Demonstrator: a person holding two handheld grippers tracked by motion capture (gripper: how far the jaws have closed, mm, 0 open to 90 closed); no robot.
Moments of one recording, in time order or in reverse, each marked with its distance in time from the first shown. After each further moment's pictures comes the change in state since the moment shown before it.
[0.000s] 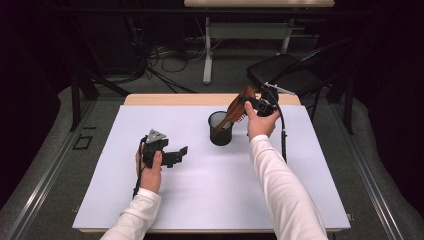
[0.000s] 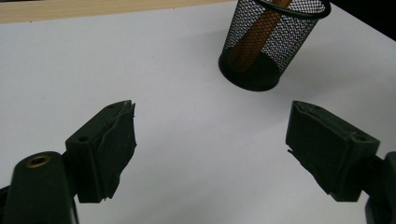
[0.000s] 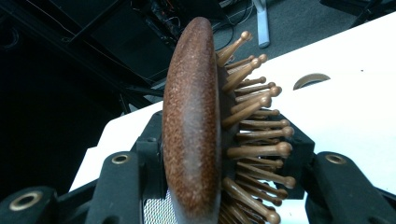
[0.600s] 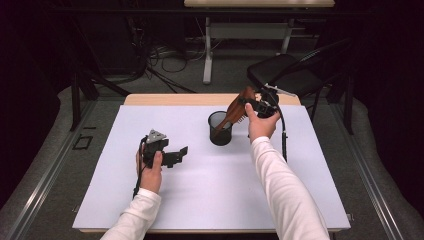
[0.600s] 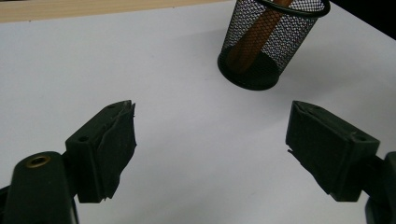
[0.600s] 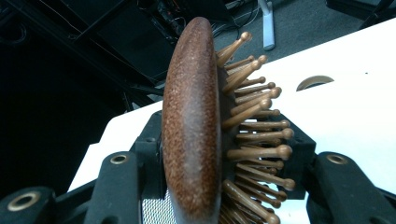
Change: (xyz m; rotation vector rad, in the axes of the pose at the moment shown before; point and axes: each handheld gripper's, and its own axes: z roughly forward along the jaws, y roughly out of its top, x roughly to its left) left arm 0.000 0.000 0.001 -0.001 0.001 -0.004; right arm -0.003 -0.003 -0.001 -0.005 0.025 -0.024
